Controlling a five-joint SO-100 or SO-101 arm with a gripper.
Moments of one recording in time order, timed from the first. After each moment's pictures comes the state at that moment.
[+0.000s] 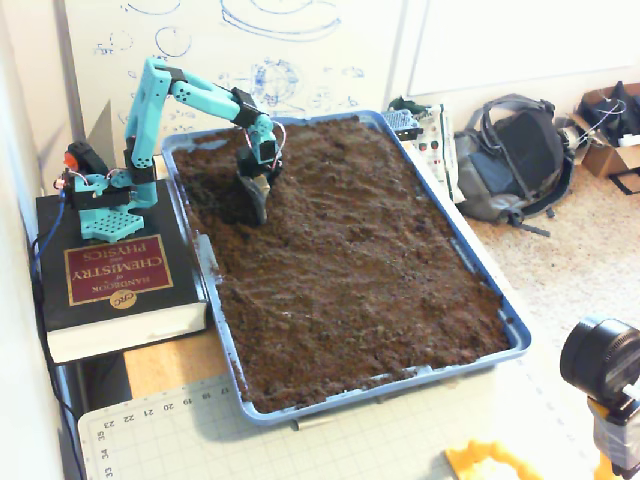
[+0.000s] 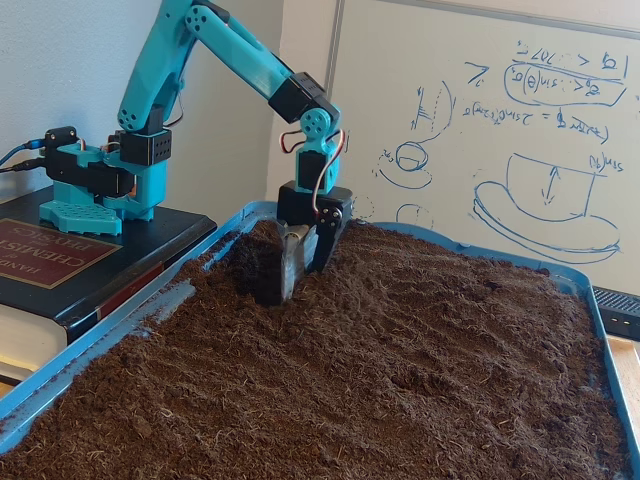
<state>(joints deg) -3.4 69.8 104.9 45.3 -0.3</state>
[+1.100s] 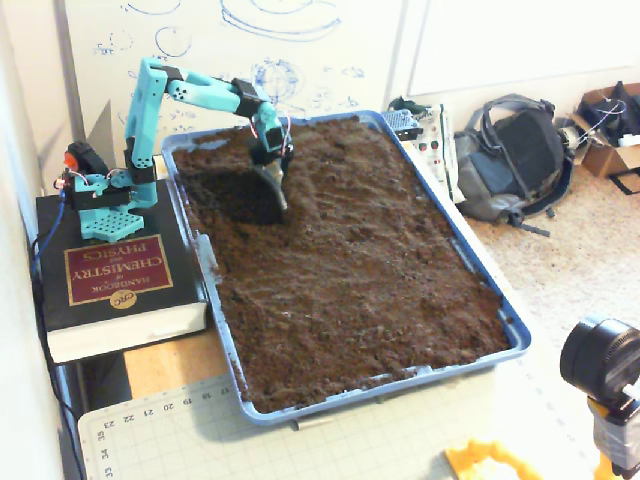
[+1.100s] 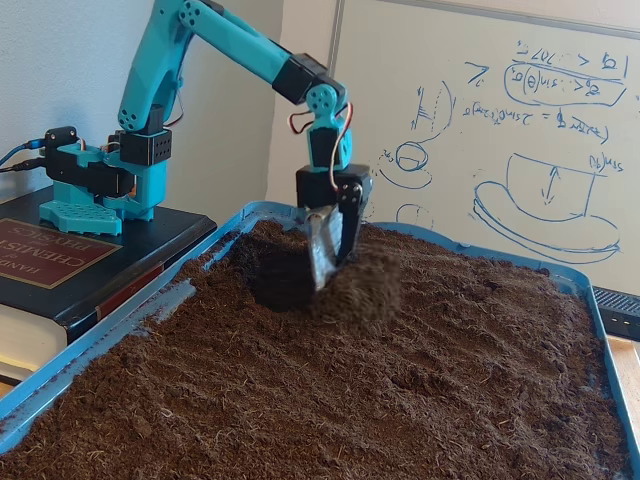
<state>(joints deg) -3.4 77.3 101.3 45.1 -0.3</state>
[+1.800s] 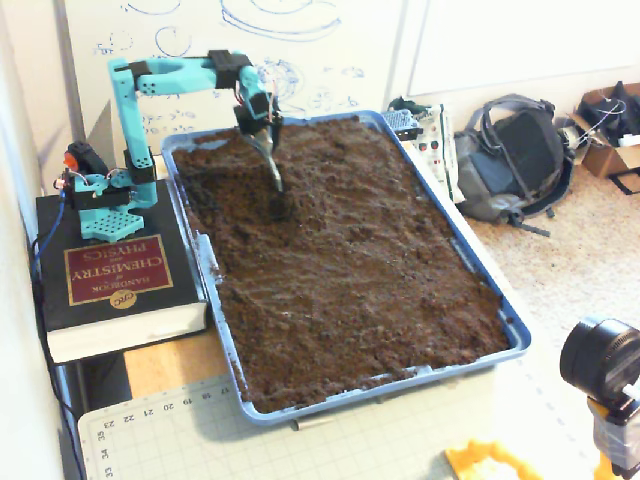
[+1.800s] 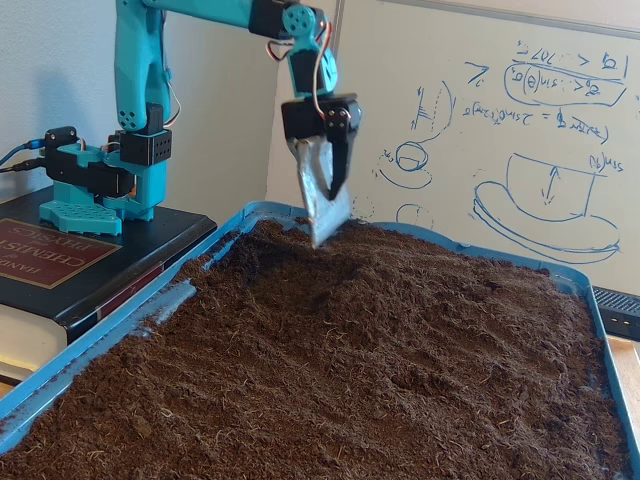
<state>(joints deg) -3.4 97.6 101.2 65.7 -0.3</state>
